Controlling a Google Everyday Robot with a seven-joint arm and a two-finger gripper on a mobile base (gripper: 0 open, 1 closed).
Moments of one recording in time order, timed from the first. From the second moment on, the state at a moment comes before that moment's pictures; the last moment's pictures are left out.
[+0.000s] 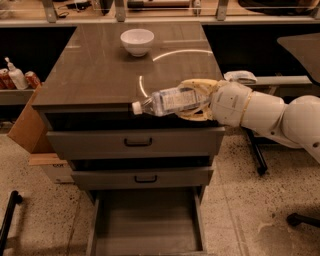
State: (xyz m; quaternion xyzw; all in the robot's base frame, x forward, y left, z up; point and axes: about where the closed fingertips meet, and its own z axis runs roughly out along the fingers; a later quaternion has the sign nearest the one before) arm 0.570 -0.078 0.906 -0.65 0.32 -0.08 0.69
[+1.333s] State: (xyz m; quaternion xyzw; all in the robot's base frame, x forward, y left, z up) arm 0.617 -0.063 0.938 -0.59 0.40 -0.05 0.71
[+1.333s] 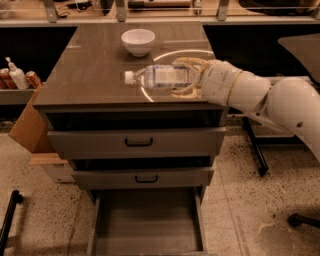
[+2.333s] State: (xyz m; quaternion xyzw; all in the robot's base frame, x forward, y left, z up) arm 0.689 -0.065 0.931 -0.55 0.47 0.03 0.69
